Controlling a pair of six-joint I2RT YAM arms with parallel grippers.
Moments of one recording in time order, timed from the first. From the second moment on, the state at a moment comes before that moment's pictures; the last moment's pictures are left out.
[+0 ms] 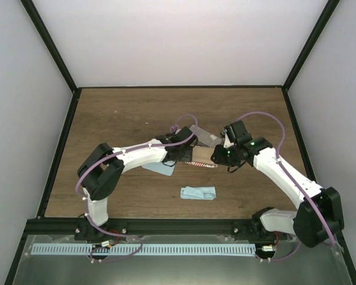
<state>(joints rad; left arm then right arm) -0.86 1.89 1.27 -0.51 -0.20 -0.71 0.44 1.23 0.92 -0.76 -0.23 0.54</state>
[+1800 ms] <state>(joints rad) -1.07 1.69 0.95 -0.51 0.11 -0.79 0.46 1.27 0.69 -0.81 -0.40 0.49</state>
